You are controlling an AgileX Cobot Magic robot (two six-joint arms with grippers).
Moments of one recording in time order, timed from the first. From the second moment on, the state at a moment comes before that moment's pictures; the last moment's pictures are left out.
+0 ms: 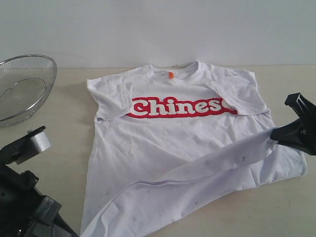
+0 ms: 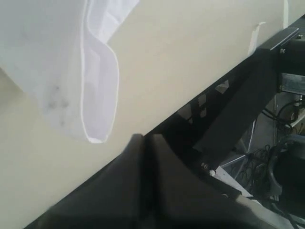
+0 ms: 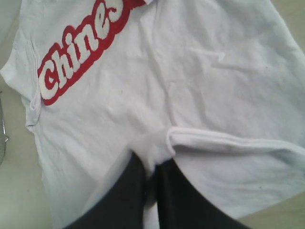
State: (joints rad) left arm -0.32 1.26 -0.53 -0.87 1.00 0.49; right arm -0.38 1.53 -0.57 1.44 0.67 -0.93
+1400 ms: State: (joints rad) left arm -0.78 1.25 -0.75 -0.14 0.88 0.04; right arm -0.38 1.53 -0.57 1.44 0.66 -0.97
